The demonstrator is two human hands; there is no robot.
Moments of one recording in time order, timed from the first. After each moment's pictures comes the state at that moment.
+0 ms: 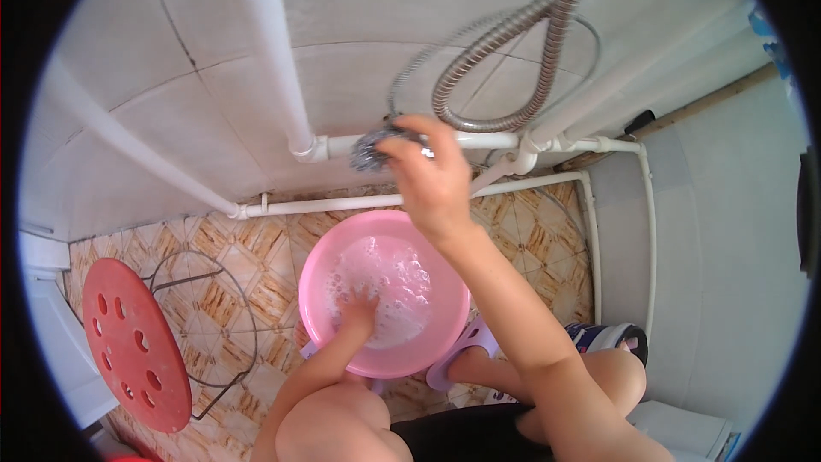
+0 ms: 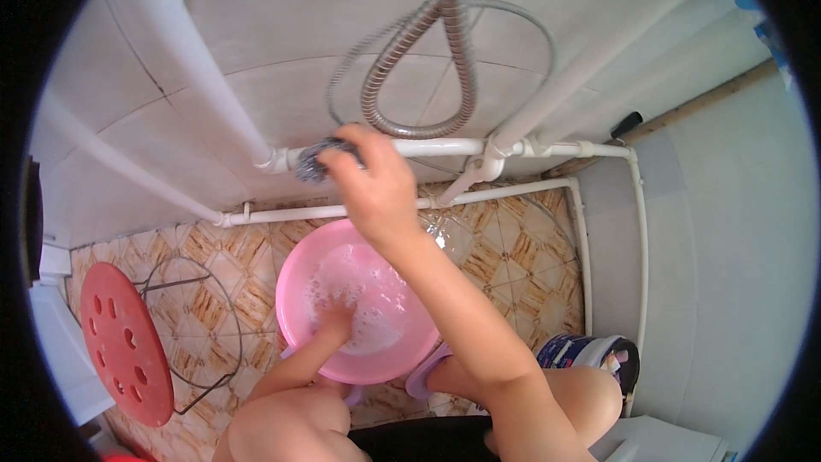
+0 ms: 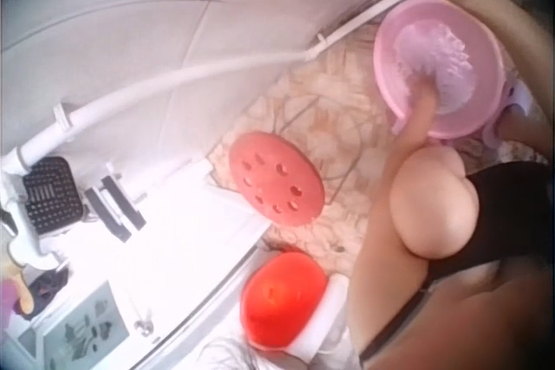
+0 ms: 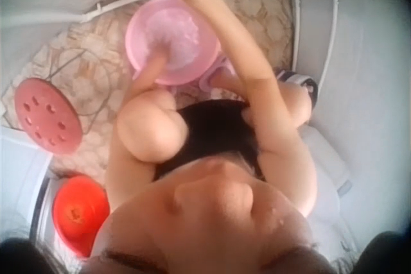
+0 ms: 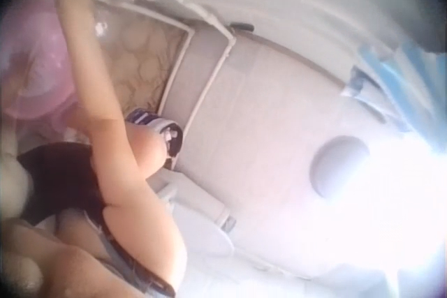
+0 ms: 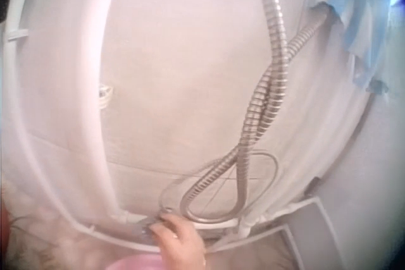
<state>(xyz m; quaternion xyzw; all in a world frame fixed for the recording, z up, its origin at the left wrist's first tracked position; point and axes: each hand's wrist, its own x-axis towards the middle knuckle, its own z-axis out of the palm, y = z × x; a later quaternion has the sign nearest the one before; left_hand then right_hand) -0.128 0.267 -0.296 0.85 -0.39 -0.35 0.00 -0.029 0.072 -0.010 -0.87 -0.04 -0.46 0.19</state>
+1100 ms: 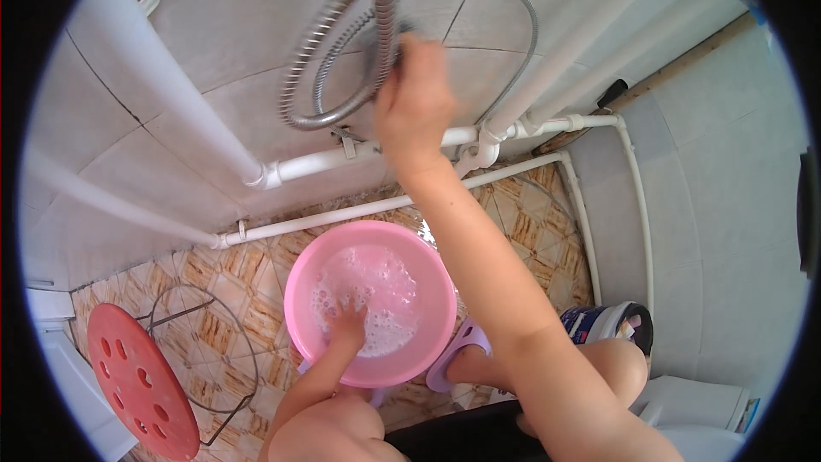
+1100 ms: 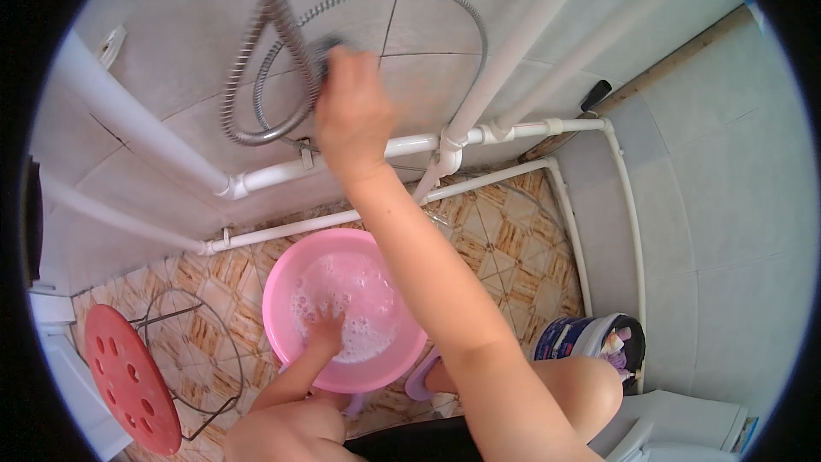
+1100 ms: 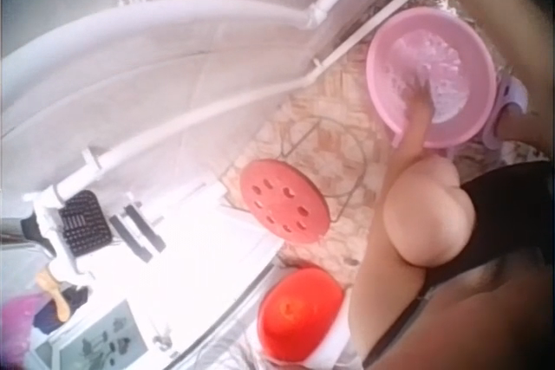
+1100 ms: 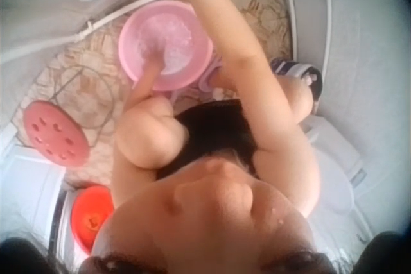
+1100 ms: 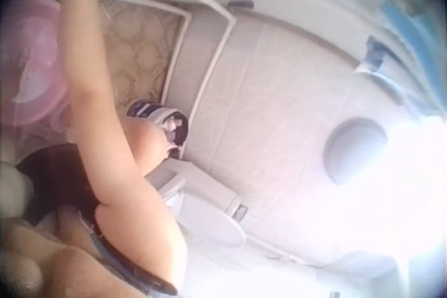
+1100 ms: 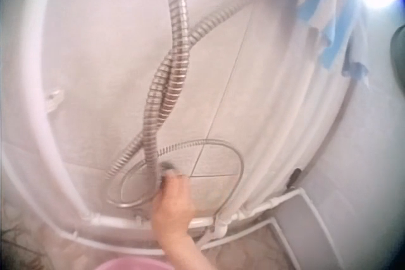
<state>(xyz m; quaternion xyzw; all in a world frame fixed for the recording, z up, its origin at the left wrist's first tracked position) -0.118 0.267 -0.267 0.84 -0.42 -0.34 -0.04 0.020 0.021 0.015 -0.83 0.12 -0.53 0.13</state>
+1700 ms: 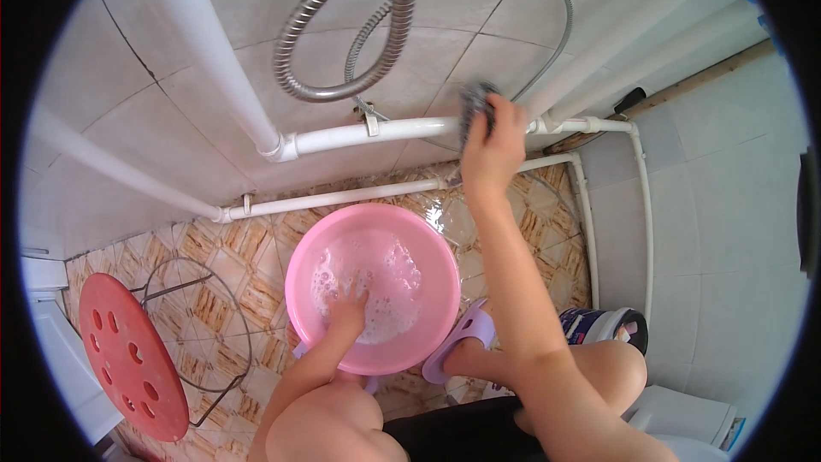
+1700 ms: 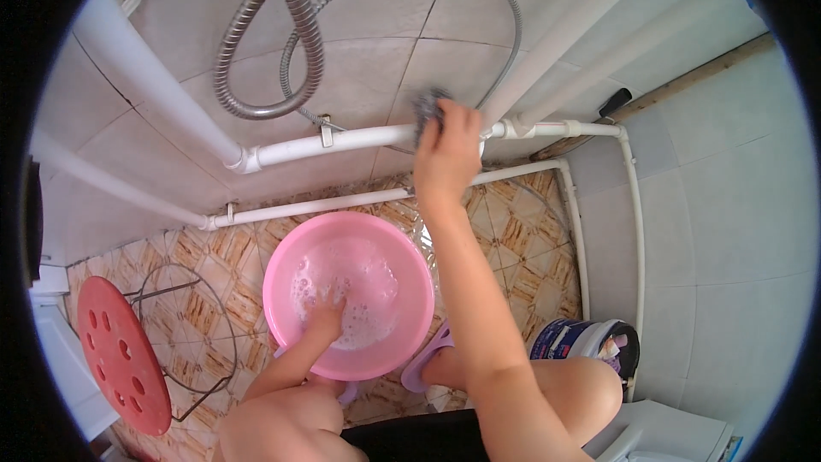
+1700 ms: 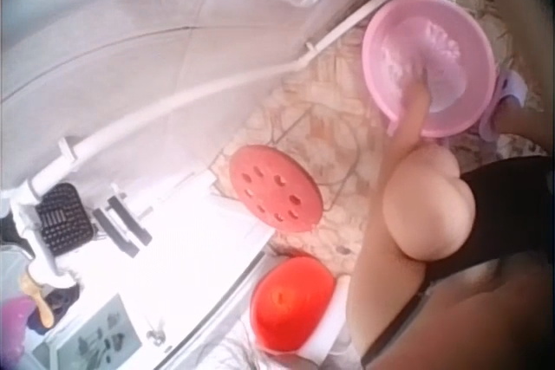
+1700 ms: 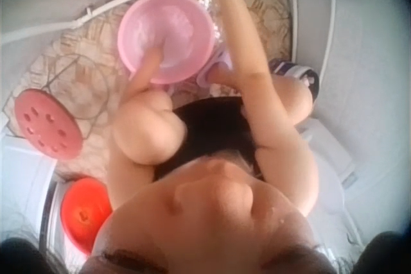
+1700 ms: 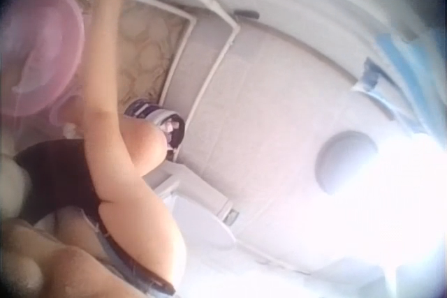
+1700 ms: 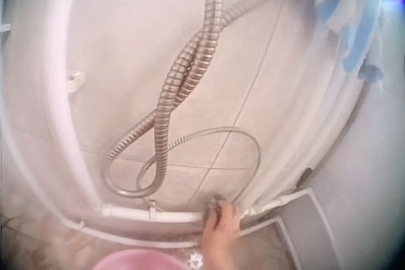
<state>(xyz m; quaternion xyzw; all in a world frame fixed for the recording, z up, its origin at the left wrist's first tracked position) -0.120 0.270 -0.291 0.84 -0.43 -0.33 -0.03 -0.057 -0.007 -0.028 -0.85 0.26 -0.45 0.13</state>
